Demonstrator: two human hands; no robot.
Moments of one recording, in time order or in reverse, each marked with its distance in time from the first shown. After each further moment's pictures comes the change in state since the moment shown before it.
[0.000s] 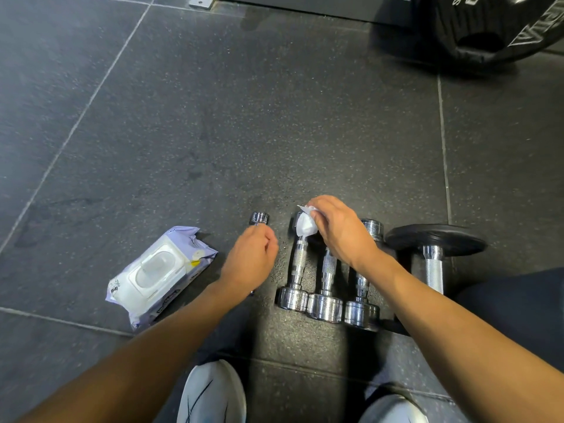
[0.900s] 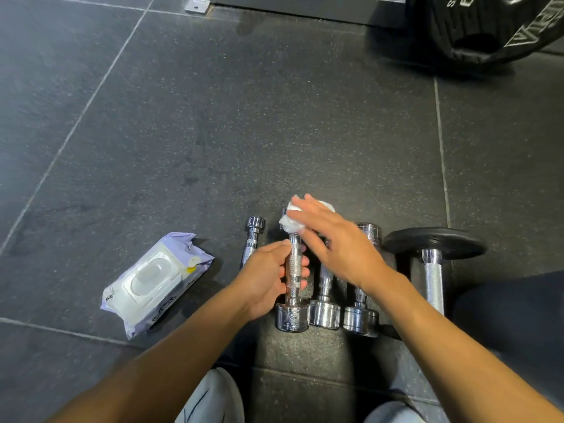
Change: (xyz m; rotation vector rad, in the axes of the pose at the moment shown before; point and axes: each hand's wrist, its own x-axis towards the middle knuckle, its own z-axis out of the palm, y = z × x) left_hand -0.025 0.054 -0.005 -1.183 -0.351 -0.515; right_hand -0.024 -0.031 -0.025 0.095 -0.005 -0.127
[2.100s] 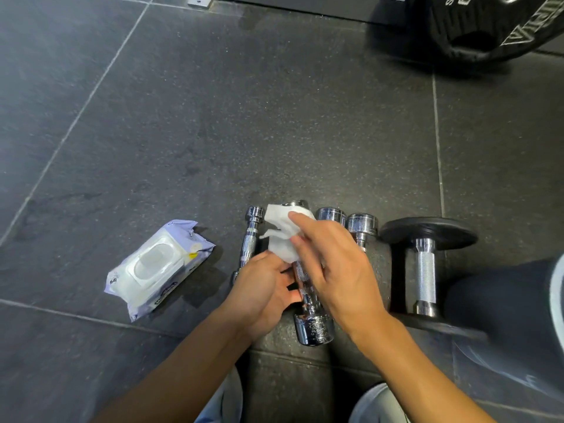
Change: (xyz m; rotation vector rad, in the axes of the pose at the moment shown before) left_hand -0.070 -0.002 0.018 -0.269 -0.132 0.068; right_hand -0.049 -0.077 0.001 0.008 0.297 0.022
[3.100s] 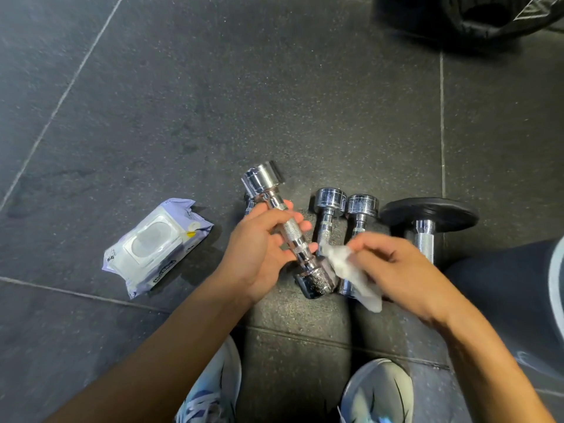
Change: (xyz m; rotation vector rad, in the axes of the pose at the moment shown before) left_hand 0.005 0.018 0.004 -0.065 0.069 0.091; right_hand -0.018 0.018 -0.072 0.282 -0.466 0.673
